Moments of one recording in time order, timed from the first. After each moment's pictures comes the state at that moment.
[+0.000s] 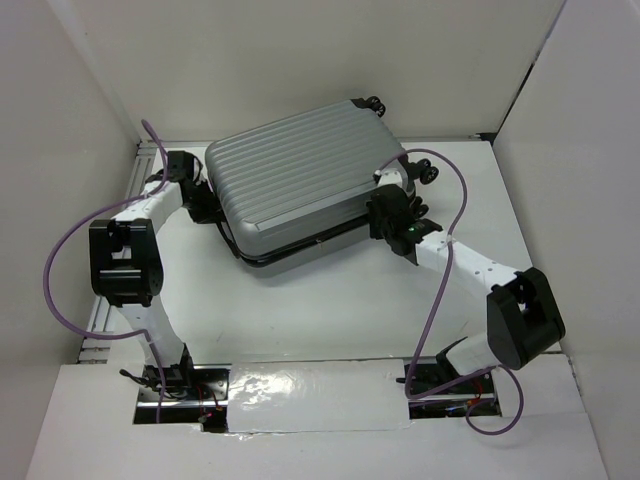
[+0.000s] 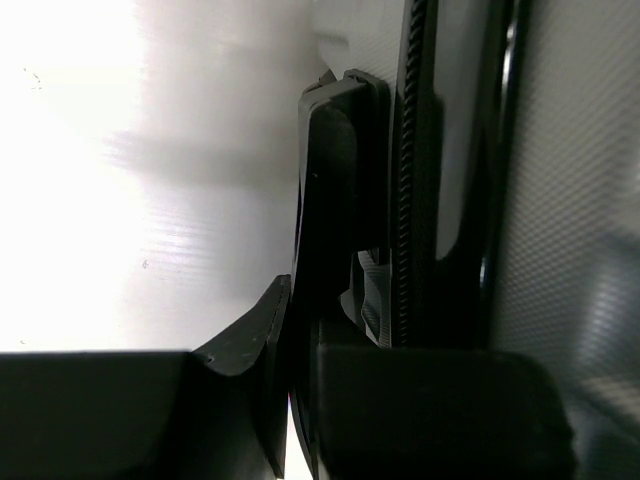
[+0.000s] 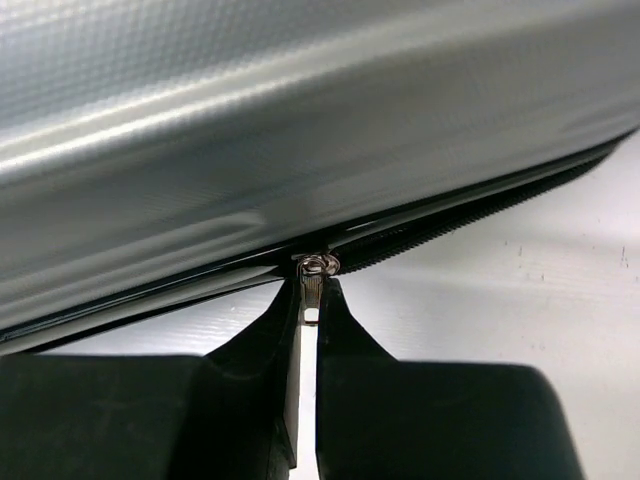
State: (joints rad) left arm 0.06 1.86 1.37 -0.57 0.19 -0.42; right arm 0.50 1.43 0.94 -0.17 0.33 0.23
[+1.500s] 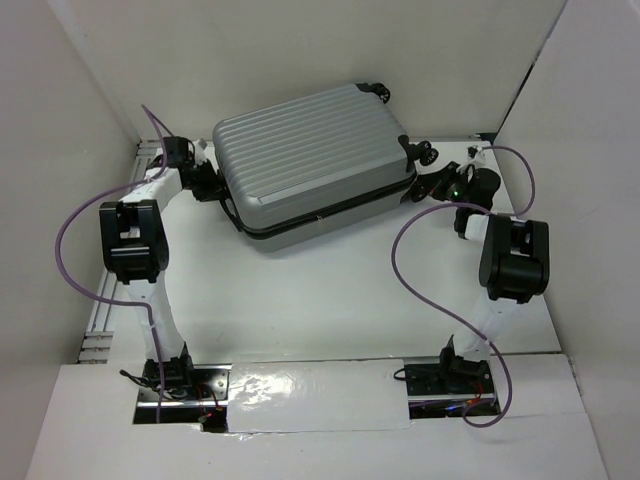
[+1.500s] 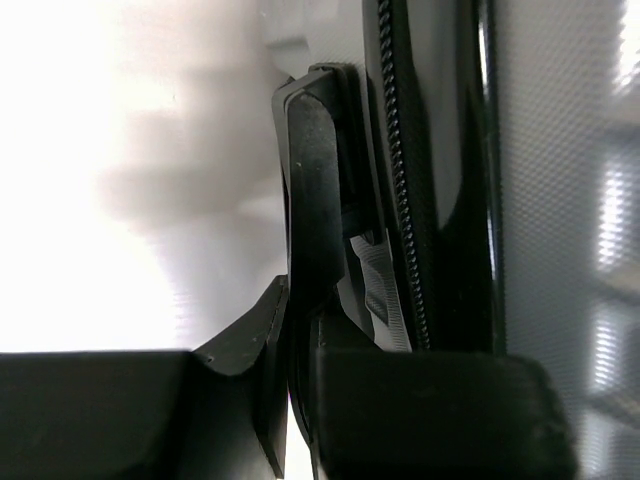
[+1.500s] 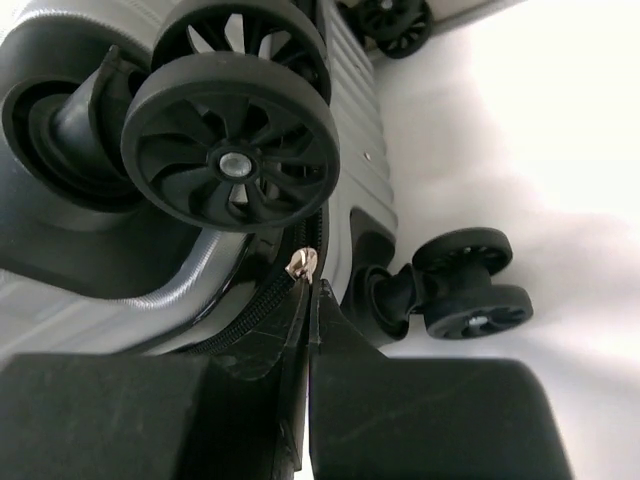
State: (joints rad) left arm 0.11 2.10 1.62 -0.45 0.41 -0.32; right arm -0.21 1.84 0.93 0.73 -0.58 0.53
